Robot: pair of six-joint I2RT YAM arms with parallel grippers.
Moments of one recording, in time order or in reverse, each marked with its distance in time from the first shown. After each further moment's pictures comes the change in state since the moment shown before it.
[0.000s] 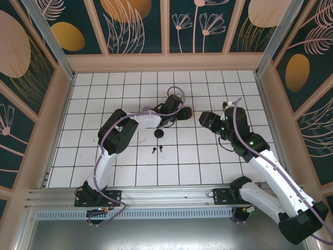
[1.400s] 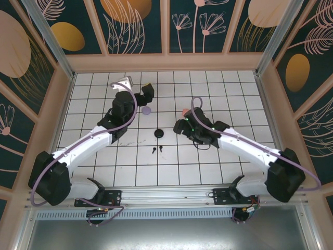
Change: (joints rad) left arm 0.143 -0.903 -0.570 0.177 -0.411 0.096; right arm 0.289 0.495 0.111 -0.020 0.108 0.288
